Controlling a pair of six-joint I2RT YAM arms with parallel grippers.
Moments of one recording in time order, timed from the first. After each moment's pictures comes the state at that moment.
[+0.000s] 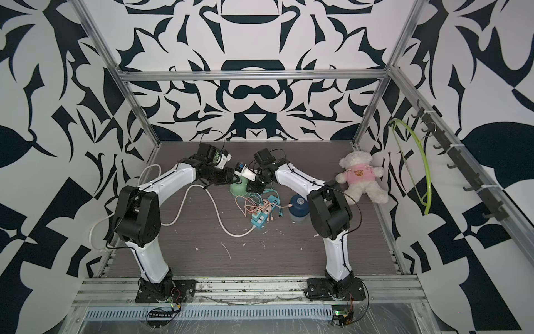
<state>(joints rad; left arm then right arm) -0.37 1.85 1.41 -0.57 0.49 -0.25 0.59 1.99 1.57 -0.59 -0.39 -0.53</state>
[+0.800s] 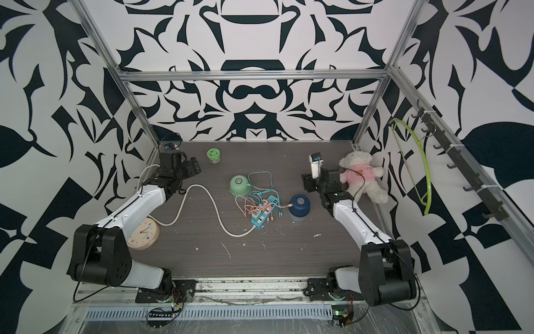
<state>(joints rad) -0.17 1.45 1.00 -0.15 -0.26 -0.35 0.08 1.27 0.72 0.01 -0.02 -0.04</state>
